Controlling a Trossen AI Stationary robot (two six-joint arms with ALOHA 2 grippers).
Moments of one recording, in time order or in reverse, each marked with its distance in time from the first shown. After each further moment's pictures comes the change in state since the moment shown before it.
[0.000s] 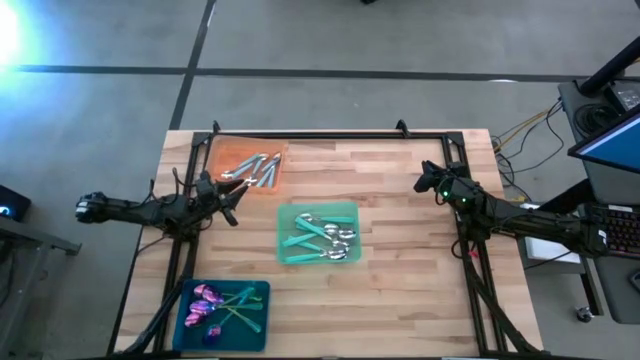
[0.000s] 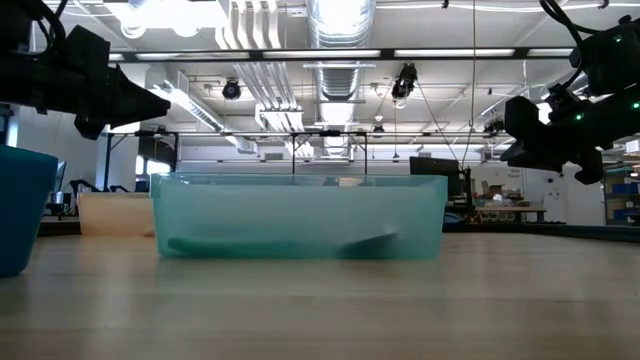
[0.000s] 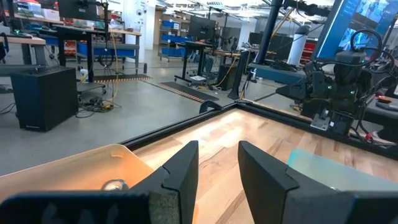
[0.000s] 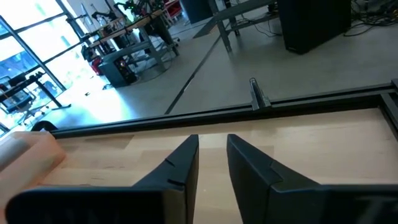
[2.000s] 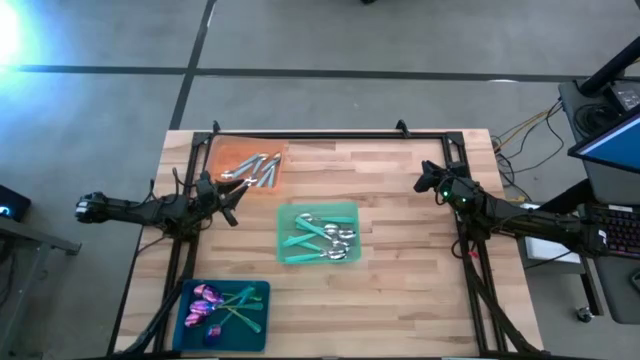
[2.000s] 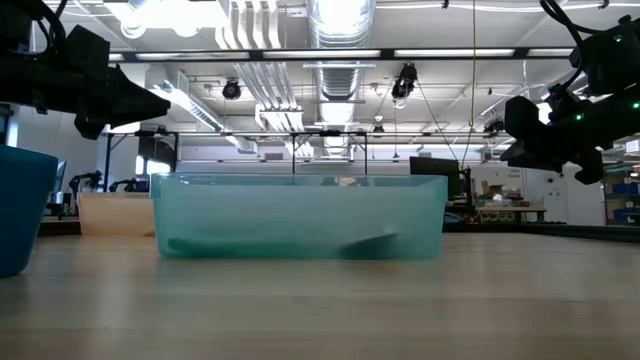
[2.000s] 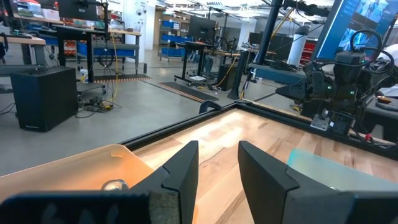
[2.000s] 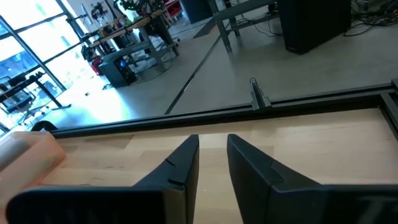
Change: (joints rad) left arm 0.000 0.000 0.000 0.000 0.000 0.000; right arm 0.000 -0.001 0.000 0.000 0.000 0.000
